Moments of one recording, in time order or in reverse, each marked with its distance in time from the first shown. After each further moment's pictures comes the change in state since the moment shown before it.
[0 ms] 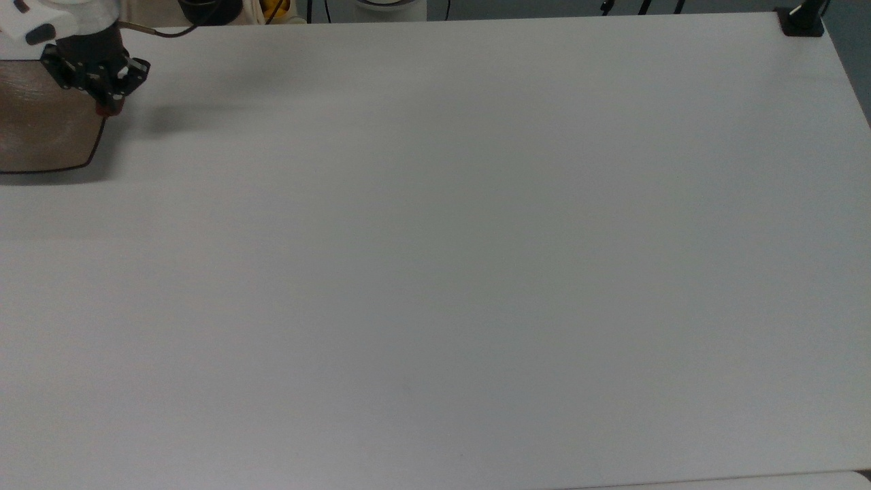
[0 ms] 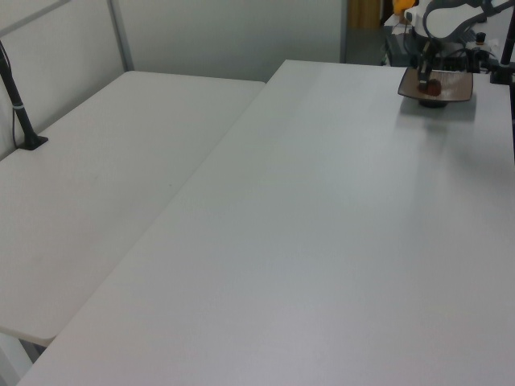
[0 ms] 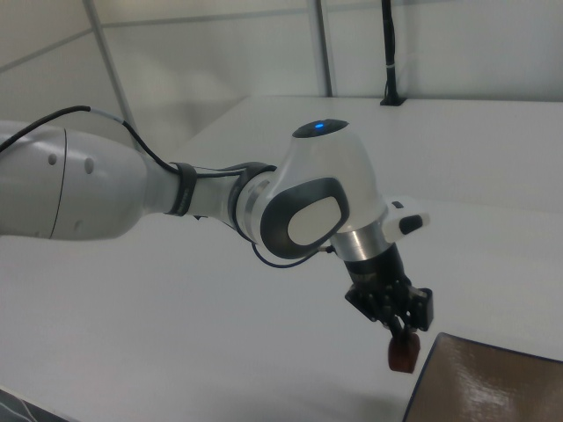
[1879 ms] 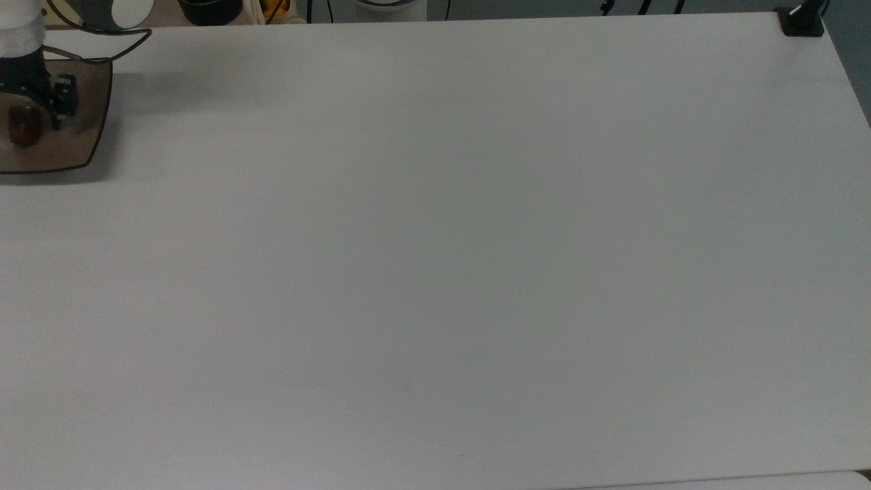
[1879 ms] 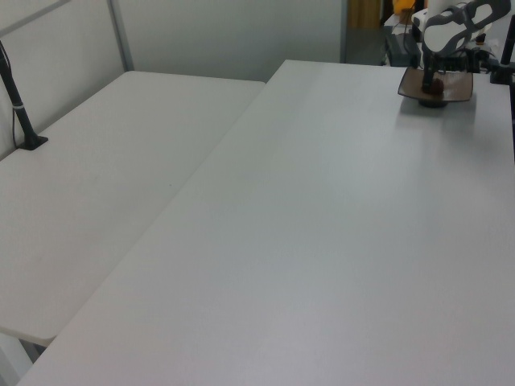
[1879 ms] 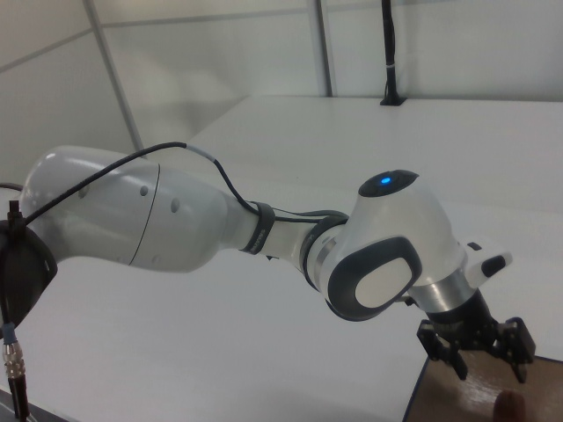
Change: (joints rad) arm -0.079 0.247 -0.097 0.147 0.085 0.238 -0.221
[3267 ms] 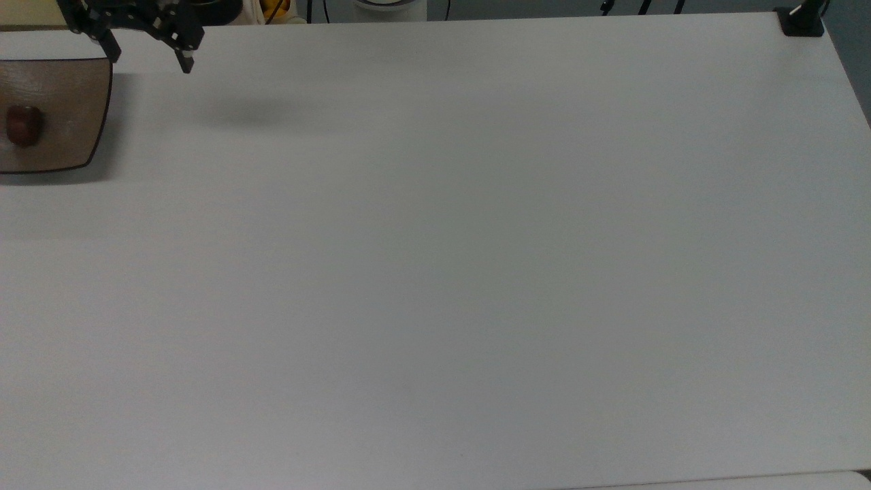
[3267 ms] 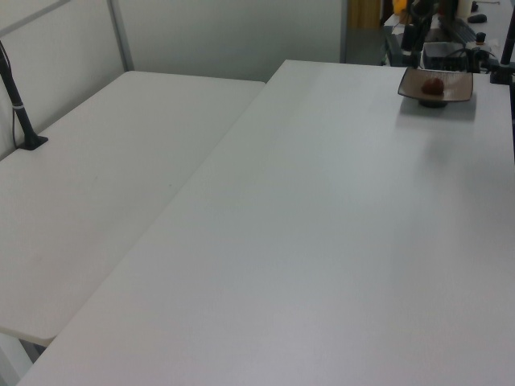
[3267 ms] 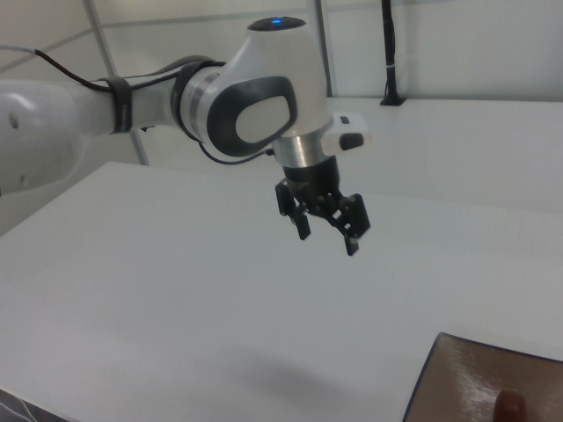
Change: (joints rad) arm 0.065 -0.354 0.271 0.035 0.086 -0.592 0.412
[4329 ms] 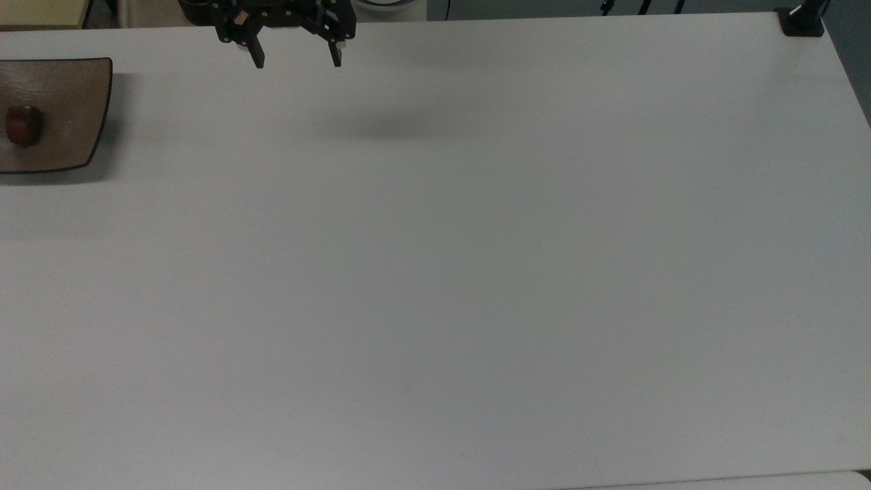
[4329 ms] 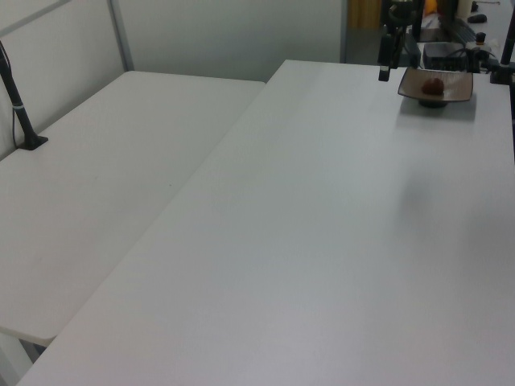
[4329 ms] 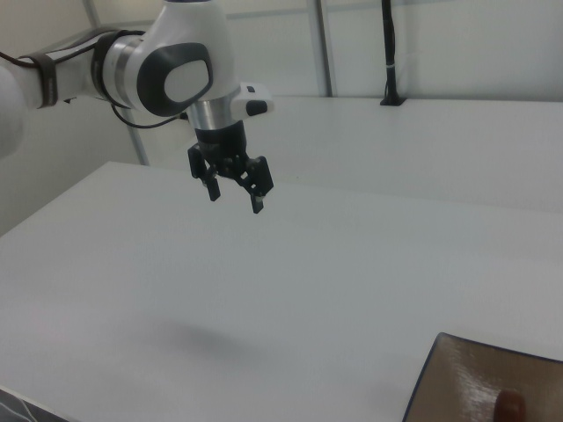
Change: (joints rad) arm 0.079 -0.063 0.203 0.003 0.075 -0.110 0.131
